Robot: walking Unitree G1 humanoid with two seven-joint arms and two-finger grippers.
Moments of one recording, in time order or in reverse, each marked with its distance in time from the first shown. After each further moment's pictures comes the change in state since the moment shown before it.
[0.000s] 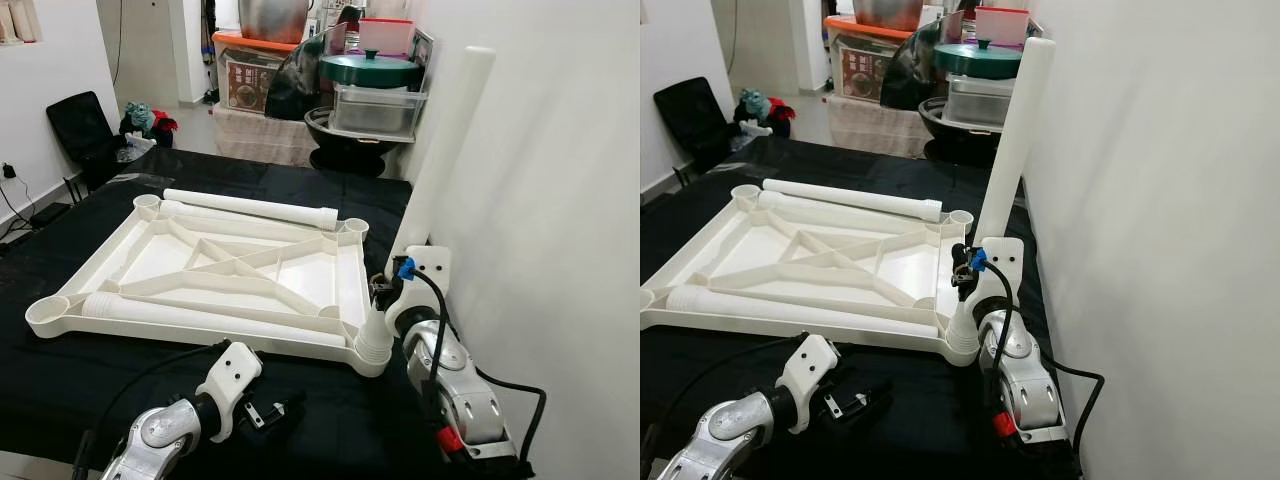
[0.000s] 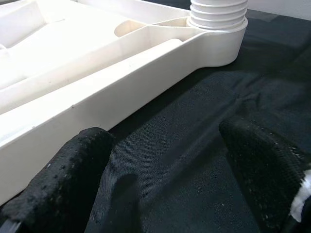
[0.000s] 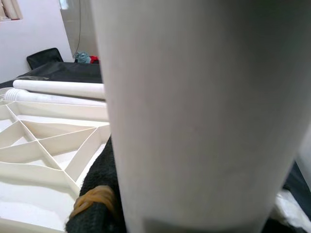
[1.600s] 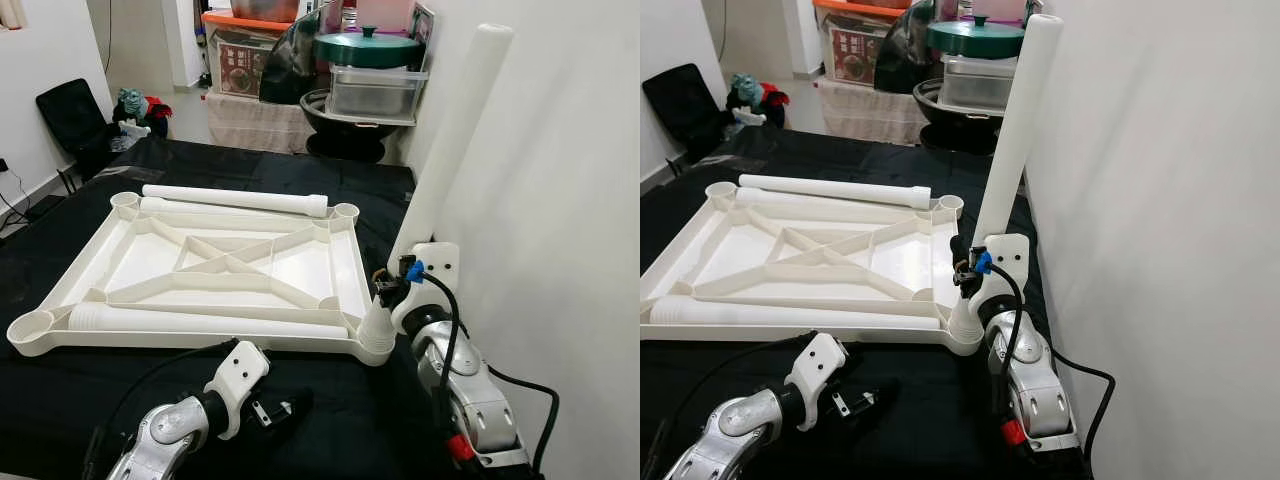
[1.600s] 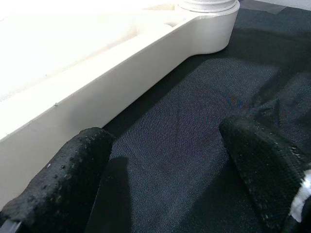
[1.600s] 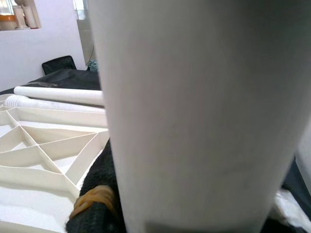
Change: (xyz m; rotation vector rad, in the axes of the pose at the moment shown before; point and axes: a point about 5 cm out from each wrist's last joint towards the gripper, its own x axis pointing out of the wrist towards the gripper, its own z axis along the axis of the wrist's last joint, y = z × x) left arm 0.008 -0.003 0.001 0.004 -0.013 -0.023; right arm -0.005 0.003 0.015 -0.046 -0.103 0.105
